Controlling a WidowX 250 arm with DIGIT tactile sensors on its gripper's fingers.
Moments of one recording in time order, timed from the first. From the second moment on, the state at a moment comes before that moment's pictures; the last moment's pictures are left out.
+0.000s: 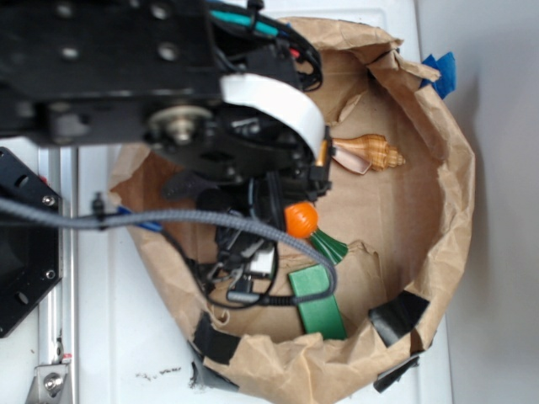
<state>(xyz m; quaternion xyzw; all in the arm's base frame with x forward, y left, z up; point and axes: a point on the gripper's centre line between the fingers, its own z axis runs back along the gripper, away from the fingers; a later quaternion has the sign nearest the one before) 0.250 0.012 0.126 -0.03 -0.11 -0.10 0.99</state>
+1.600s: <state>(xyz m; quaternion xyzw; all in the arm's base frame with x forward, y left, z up) 0.309 0.022 0.090 -0.04 -0.09 -0.14 0.99</state>
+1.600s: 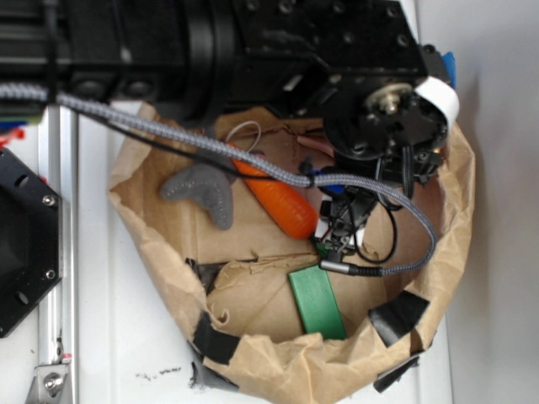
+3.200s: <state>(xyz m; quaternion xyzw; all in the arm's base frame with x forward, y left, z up) 0.315 0.050 0.055 -0.02 -0.12 -0.10 0.99</state>
